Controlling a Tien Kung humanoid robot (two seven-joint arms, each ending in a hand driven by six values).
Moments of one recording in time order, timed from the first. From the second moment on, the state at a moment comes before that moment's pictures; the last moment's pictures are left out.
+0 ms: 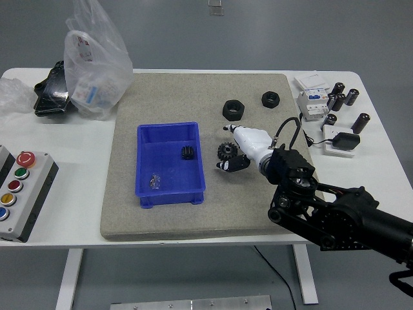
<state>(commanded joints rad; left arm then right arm) 0.00 0.11 -1.51 -0.18 1.40 0.18 0.12 0.73 -0.21 0.42 1.18 -1.77 -0.16 -0.57</state>
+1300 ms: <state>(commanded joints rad) 0.00 0.10 -1.51 -0.18 1.38 0.17 0.11 0.74 -0.22 0.44 1.36 -1.86 -0.29 -0.51</state>
